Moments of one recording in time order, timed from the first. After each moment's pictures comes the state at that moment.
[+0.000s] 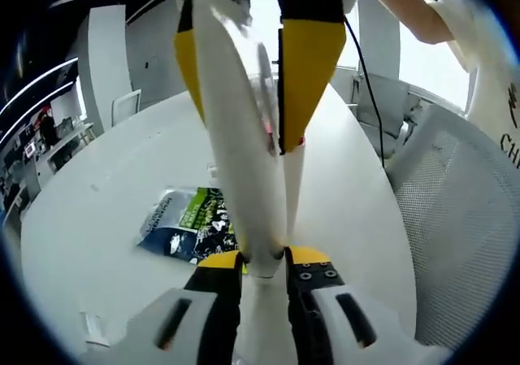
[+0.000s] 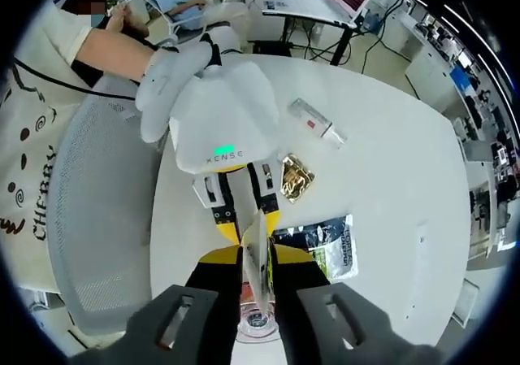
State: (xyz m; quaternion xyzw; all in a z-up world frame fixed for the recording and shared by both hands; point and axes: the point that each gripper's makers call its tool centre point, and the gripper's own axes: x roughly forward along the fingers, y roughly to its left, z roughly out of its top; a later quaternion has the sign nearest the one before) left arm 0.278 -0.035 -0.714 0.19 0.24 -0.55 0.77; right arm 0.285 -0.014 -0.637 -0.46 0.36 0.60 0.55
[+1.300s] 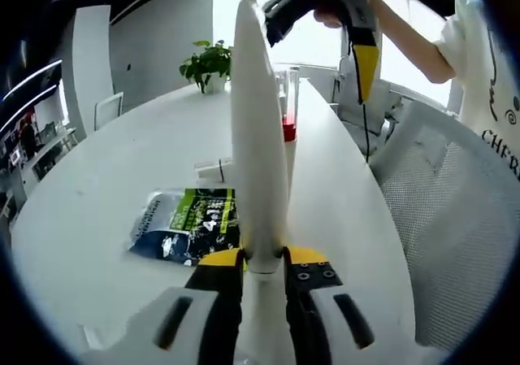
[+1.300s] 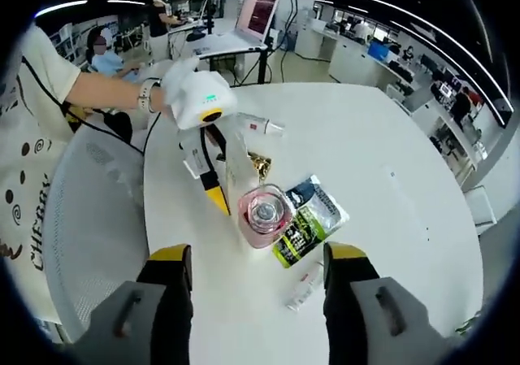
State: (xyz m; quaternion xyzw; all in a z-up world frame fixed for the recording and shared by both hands) left arm 0.275 -0.034 -0.715 0.19 0.23 -0.60 0.74; right arm 0.271 -0.100 -0.622 -0.30 0.33 0.51 0.74
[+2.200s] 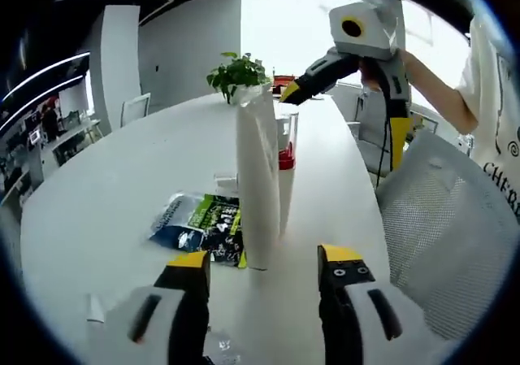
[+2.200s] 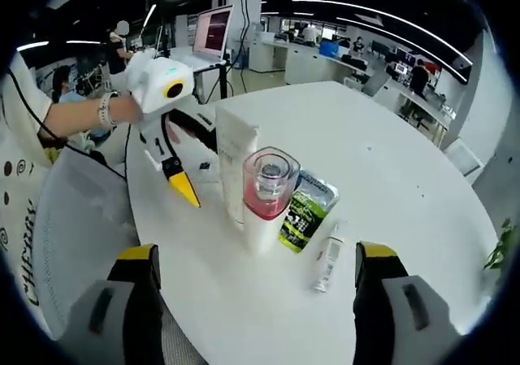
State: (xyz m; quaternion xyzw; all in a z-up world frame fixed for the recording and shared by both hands) left arm 0.265 -0.008 -0.677 0.12 0.24 -0.53 0.80; right arm 0.254 -0.113 -0.642 -0.22 0.32 0.43 0.82
